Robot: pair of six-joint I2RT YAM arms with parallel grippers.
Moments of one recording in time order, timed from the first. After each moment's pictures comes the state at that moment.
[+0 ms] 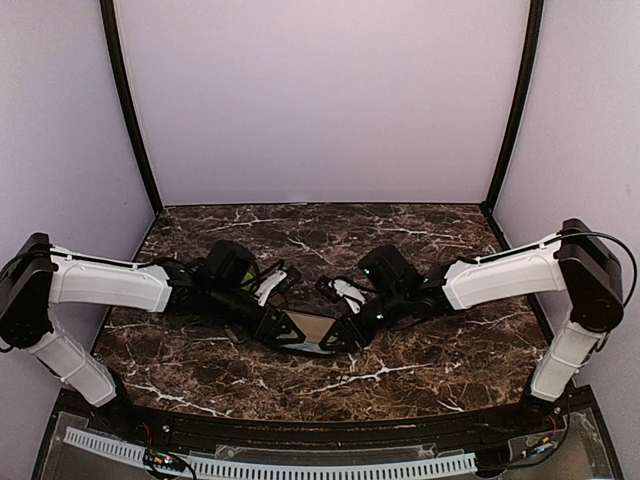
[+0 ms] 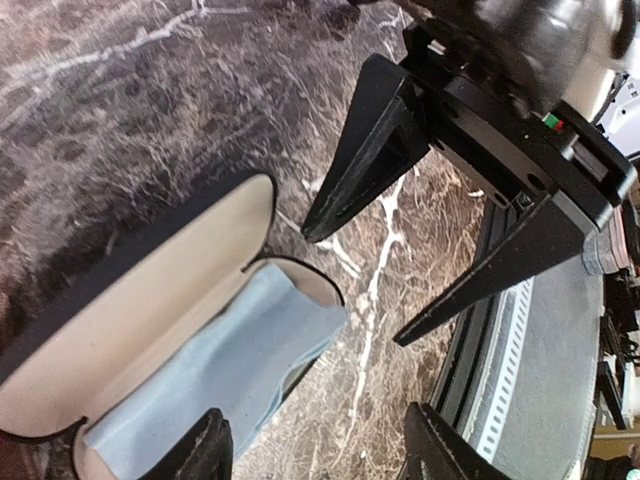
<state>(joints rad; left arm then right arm) -0.82 1.51 0.81 -0.12 0.53 -0.26 0.96 1.70 0.97 -0.11 -0.46 0.17</state>
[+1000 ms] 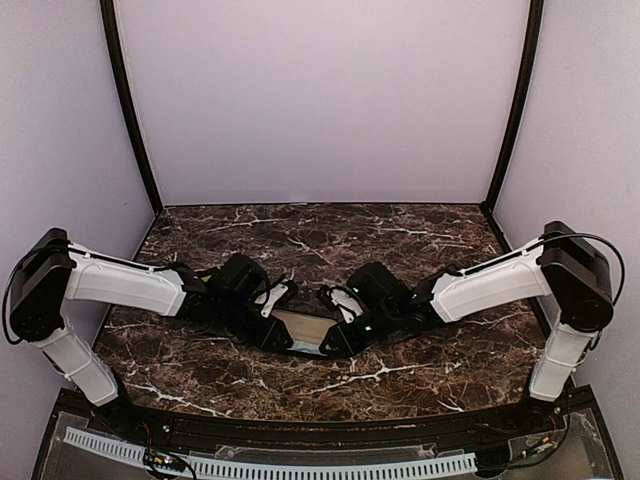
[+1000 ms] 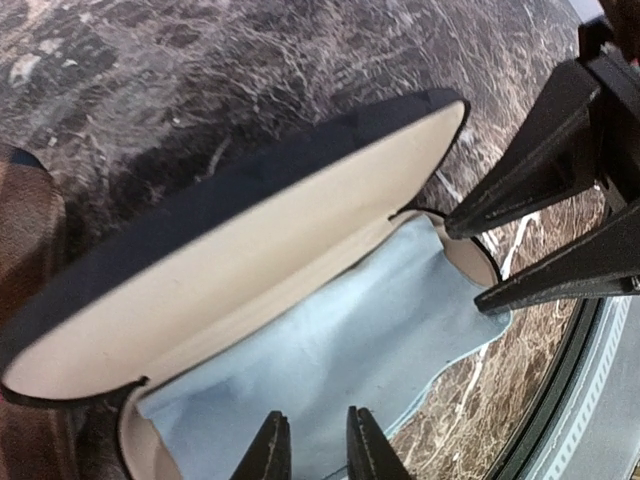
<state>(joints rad) -0.86 1.59 0.83 -0.21 0.29 -0.30 1.02 1.77 0.95 -0.05 -0.29 0.41</state>
